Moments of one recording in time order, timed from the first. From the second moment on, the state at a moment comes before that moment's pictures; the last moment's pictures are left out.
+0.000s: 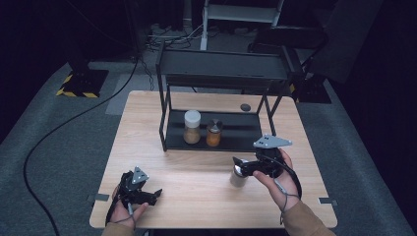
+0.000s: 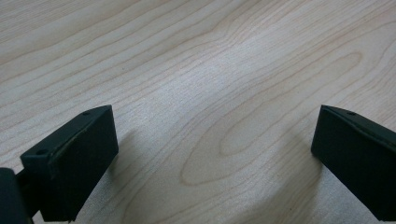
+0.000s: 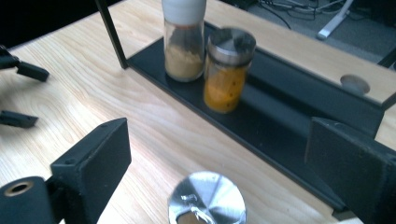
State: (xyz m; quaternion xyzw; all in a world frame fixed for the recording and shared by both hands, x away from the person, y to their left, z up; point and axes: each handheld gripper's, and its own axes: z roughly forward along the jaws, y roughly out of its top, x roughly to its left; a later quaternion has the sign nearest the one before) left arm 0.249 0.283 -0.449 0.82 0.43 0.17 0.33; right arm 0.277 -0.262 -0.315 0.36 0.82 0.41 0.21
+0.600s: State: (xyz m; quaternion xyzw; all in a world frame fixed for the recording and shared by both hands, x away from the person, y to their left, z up) left arm 0.249 0.283 -0.449 0.82 0.43 0.17 0.33; right arm 0.278 -0.268 -0.359 0.35 0.83 0.39 0.20
